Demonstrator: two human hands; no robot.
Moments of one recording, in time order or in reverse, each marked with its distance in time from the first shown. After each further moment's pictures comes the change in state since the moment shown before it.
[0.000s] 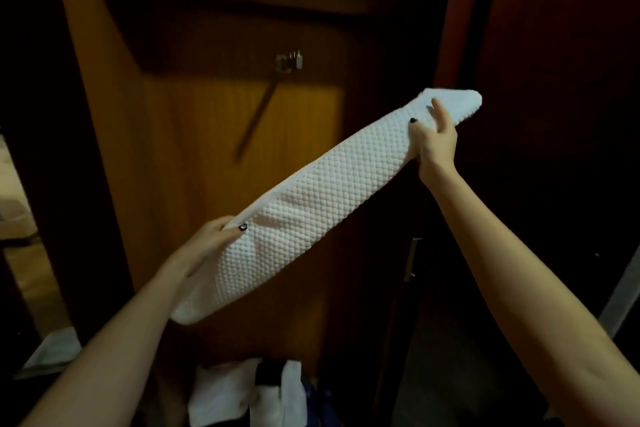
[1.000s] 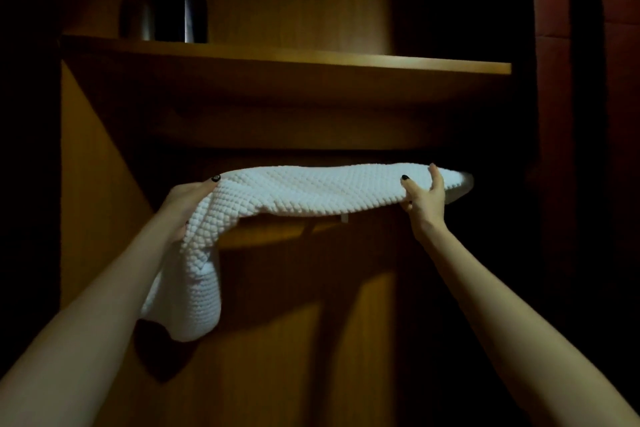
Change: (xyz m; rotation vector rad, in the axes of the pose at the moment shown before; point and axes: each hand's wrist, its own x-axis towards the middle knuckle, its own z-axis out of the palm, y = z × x) left_hand 0.244 0.213 -0.217 -0.426 0.458 0.361; right_hand 0.234 0.037 0.200 0.191 -0.031 -0.115
